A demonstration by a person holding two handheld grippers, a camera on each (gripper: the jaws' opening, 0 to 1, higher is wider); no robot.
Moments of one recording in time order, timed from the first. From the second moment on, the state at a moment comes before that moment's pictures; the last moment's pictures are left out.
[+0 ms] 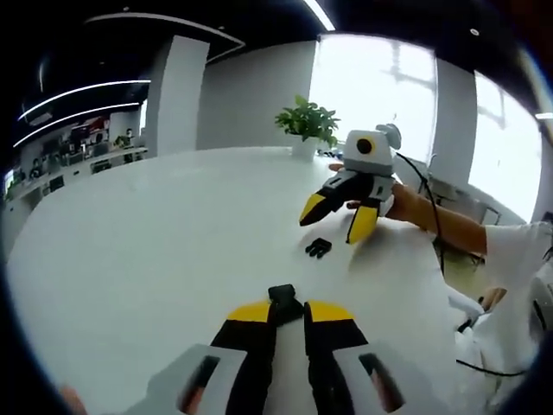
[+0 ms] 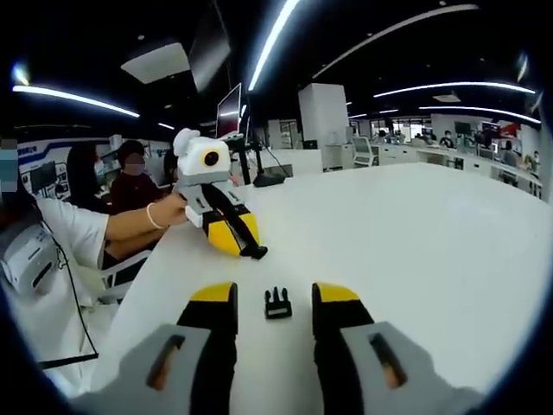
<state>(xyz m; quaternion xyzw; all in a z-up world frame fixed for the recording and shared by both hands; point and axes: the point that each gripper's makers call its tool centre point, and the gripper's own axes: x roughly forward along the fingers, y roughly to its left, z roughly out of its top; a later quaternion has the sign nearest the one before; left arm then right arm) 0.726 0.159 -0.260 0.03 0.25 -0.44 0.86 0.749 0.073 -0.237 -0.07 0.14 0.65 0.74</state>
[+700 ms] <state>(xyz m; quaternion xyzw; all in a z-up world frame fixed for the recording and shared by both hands) 0.715 0.149 -0.257 0.07 0.27 -0.51 0.81 0.747 0.070 -0.236 -0.07 0.14 0.66 0.74</state>
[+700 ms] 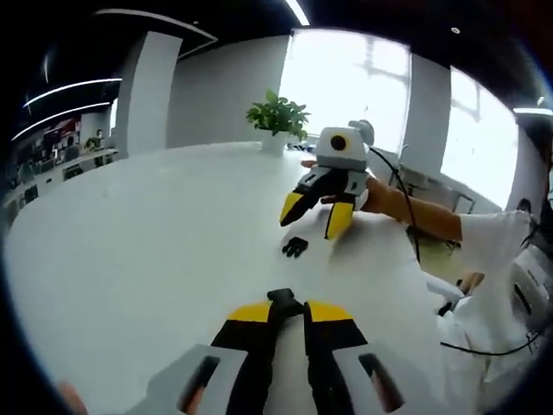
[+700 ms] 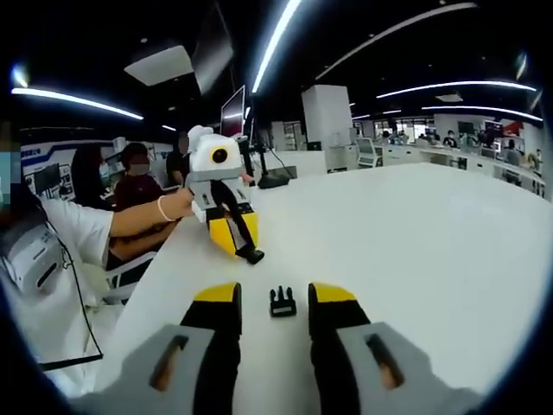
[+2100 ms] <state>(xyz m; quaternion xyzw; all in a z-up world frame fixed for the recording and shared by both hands) 0.715 0.145 -0.263 0.06 0.26 -0.40 0.88 0.725 0.070 -0.231 -0.06 0.13 0.67 0.73</state>
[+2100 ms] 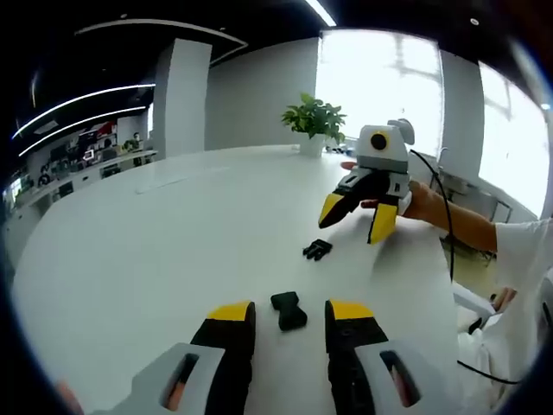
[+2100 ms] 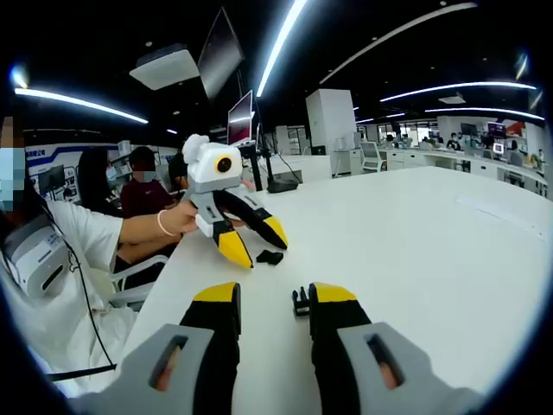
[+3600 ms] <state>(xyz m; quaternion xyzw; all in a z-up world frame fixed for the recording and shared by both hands) 0.724 0.146 -0.248 0.12 0.25 -0.56 0.78 0.743 0.067 -0.246 -0.08 0.17 0.65 0.74</state>
